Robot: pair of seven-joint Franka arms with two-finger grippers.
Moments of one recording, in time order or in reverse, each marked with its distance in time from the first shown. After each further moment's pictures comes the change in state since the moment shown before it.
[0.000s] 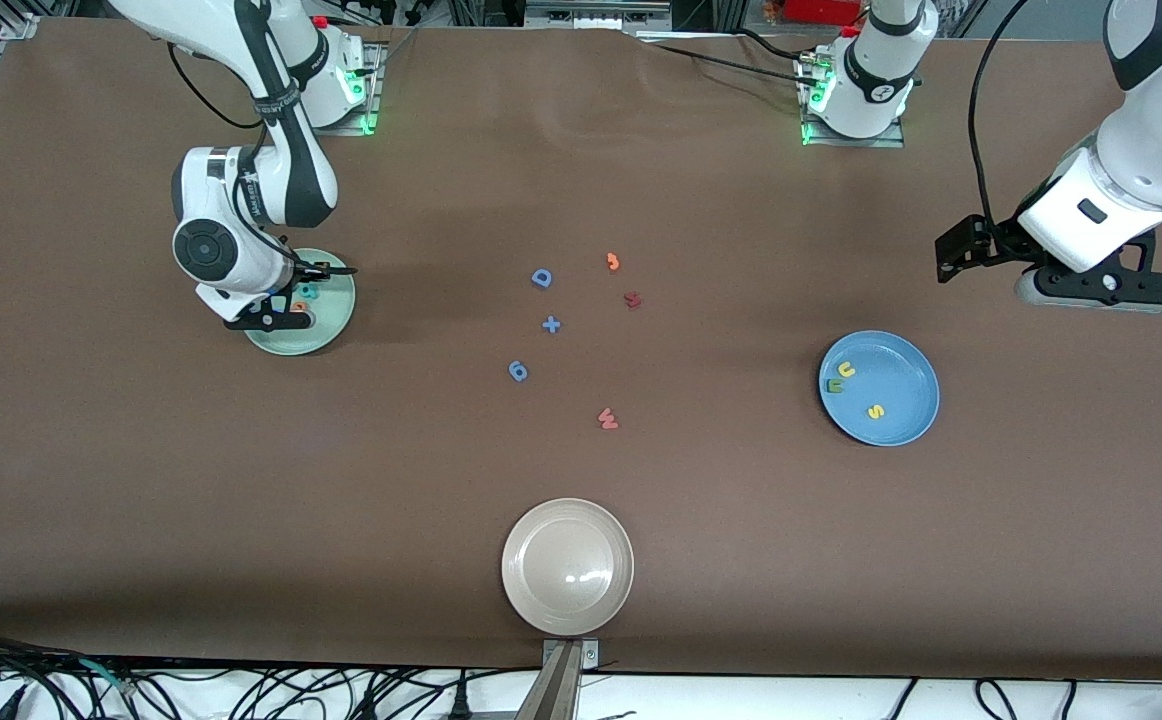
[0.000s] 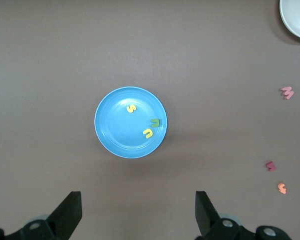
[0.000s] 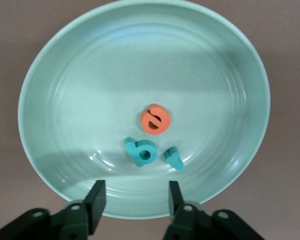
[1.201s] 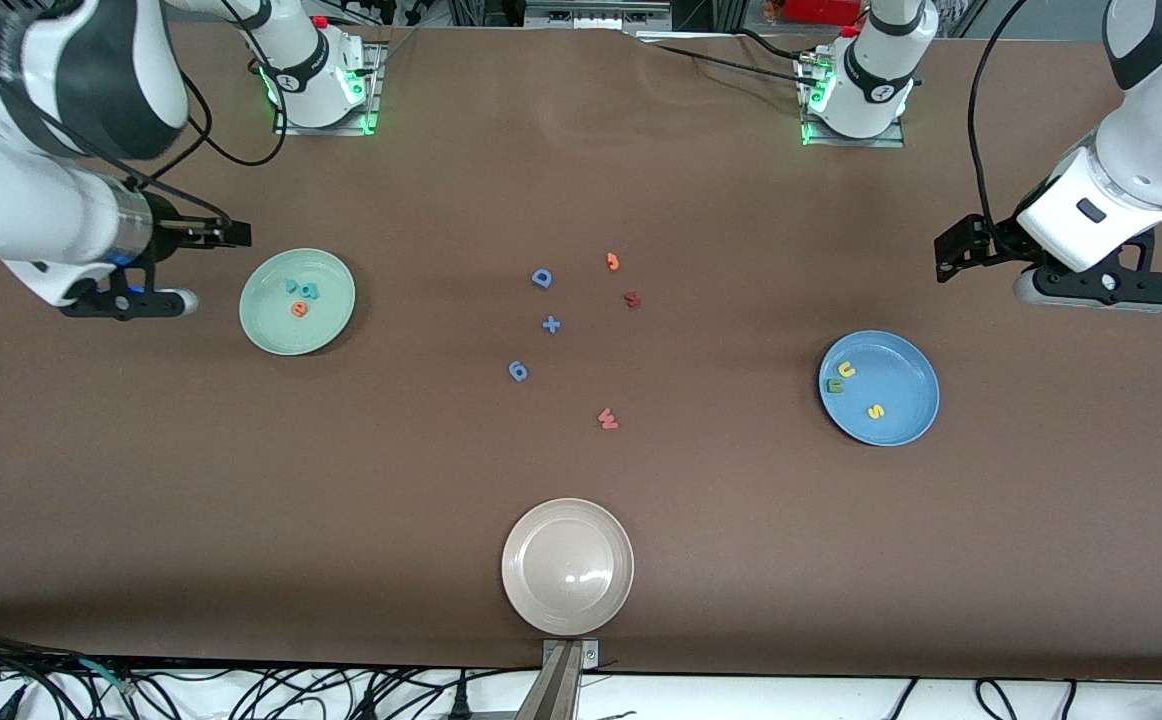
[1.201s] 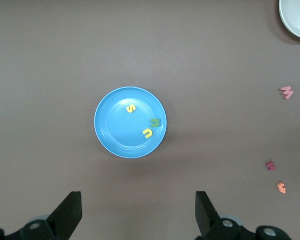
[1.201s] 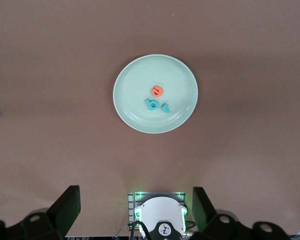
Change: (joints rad) left arm 0.000 0.000 -0.002 0.002 0.000 -0.001 0.000; right arm 0.000 -0.092 -0.117 0.746 0.000 -0.846 -0.002
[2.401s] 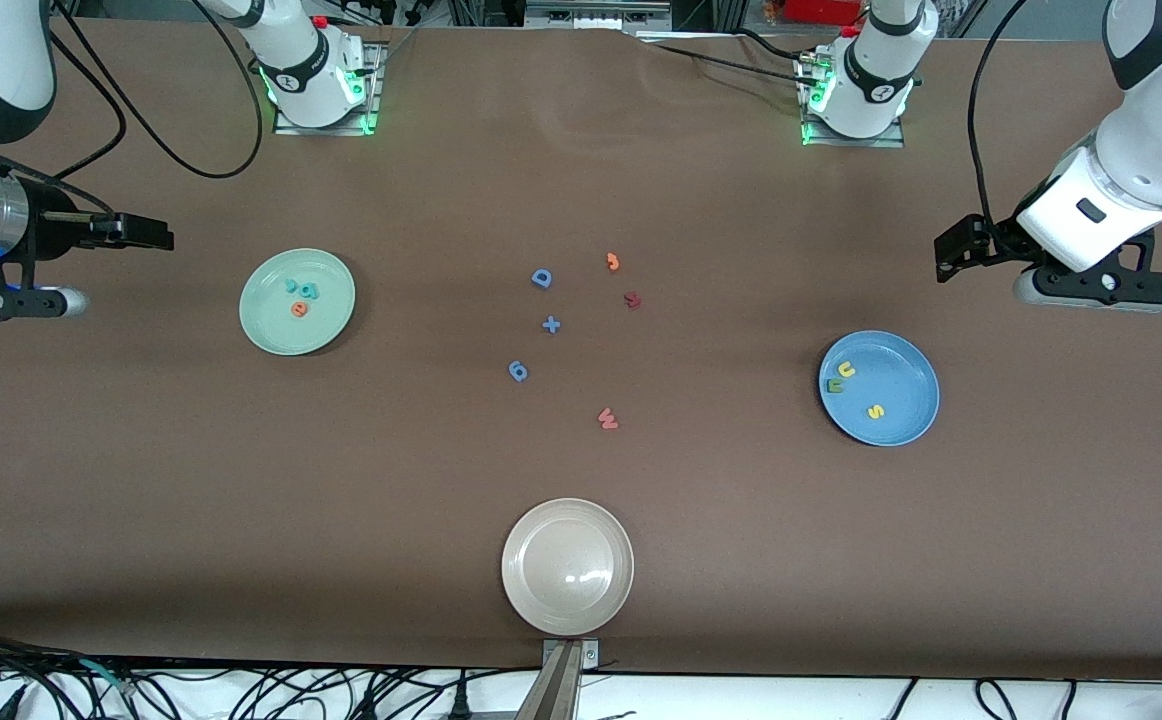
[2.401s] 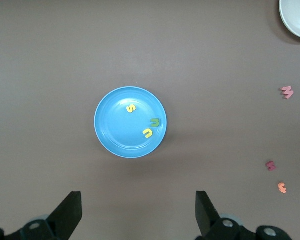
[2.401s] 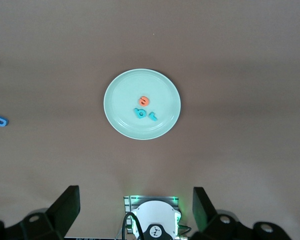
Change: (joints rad) left arm 0.000 0.000 0.000 0.000 0.000 0.000 0.000; right arm -0.401 0.006 0.294 0.107 -0.006 -0.039 -0.075
